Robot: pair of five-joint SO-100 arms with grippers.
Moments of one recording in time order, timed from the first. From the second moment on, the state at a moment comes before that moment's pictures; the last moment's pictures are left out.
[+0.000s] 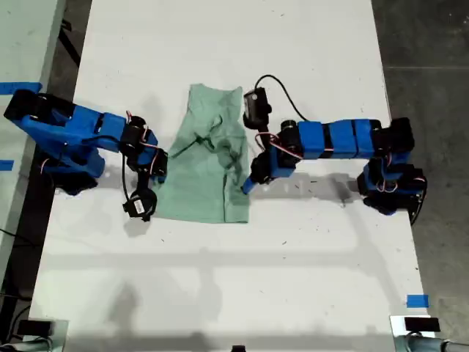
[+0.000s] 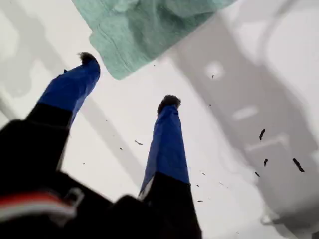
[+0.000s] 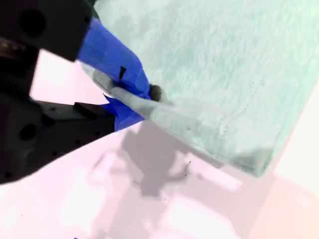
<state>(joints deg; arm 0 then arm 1) -6.9 103.0 122.5 72.2 -6.5 2.4 75.3 68.2 83.1 -28.4</state>
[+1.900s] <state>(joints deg) 4.6 89.3 88.4 86.2 -10.6 -3.3 77.5 70.5 80.3 -23.3</state>
